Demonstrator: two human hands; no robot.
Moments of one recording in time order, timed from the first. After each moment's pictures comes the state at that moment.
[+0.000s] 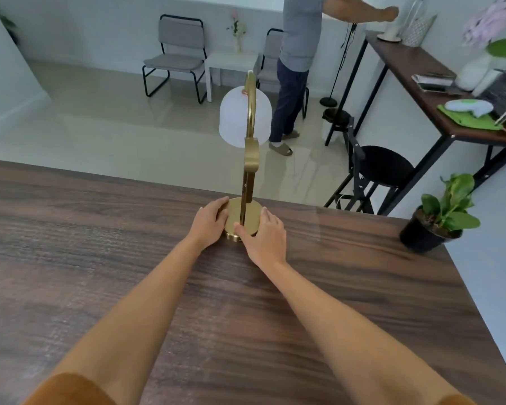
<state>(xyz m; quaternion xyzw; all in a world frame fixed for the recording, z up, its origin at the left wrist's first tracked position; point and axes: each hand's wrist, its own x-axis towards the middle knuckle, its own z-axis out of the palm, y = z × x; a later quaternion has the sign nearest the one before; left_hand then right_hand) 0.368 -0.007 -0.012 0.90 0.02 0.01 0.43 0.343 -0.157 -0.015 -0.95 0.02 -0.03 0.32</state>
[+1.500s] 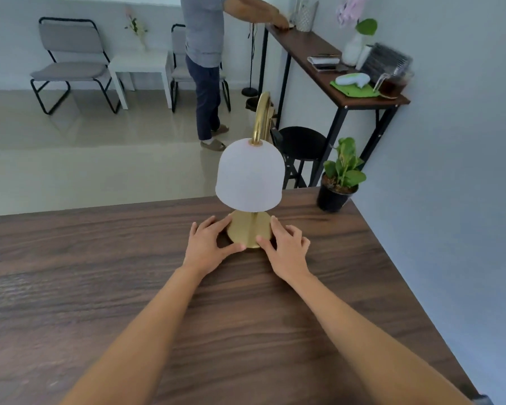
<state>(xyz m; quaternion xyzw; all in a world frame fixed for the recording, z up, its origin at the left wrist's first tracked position) 0.332 -0.137 -0.027 0.92 -0.17 0.00 0.34 0.272 -0.326 -0.013 -0.95 0.11 -0.04 0.29</state>
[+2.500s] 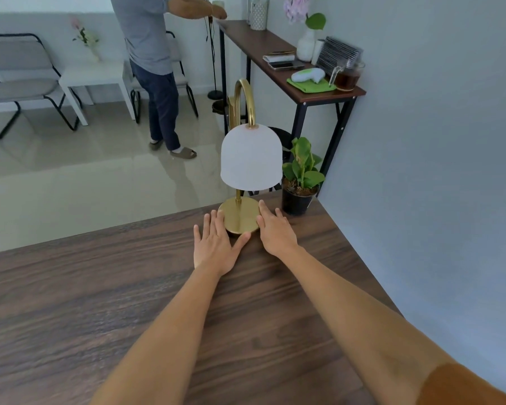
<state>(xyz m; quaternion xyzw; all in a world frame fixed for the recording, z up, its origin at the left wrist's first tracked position) 0.355 -0.247 -0.033 0.97 -0.16 -0.04 0.18 0.325 -0.399 0.005 -0.96 0.14 0.04 0.26</state>
